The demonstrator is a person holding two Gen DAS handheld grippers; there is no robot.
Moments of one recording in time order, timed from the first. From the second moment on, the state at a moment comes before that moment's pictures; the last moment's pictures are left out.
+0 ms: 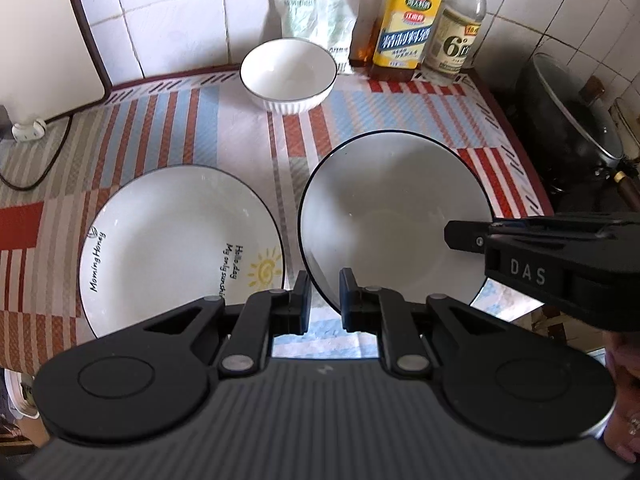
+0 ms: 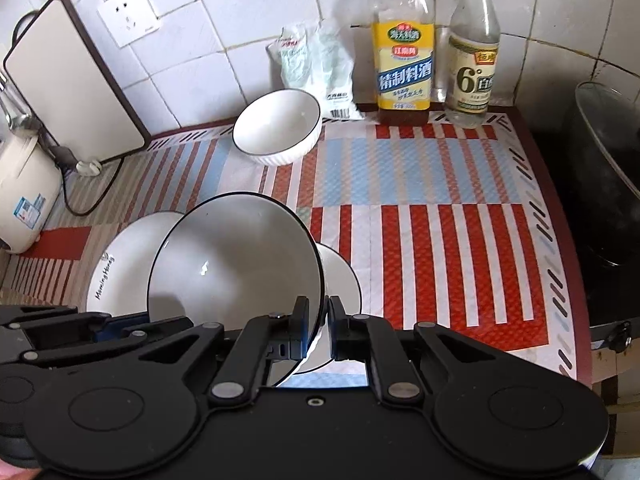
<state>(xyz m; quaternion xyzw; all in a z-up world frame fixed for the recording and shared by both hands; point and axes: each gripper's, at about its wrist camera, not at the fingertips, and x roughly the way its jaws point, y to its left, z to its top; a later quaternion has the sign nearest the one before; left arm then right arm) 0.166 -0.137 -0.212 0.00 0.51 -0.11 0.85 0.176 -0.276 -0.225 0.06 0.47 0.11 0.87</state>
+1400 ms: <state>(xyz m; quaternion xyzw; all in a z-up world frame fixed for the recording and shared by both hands) 0.208 -0.149 -0.258 0.00 0.55 -0.11 0.83 0.194 -0.262 -0.276 -0.03 0.44 0.08 0.89</state>
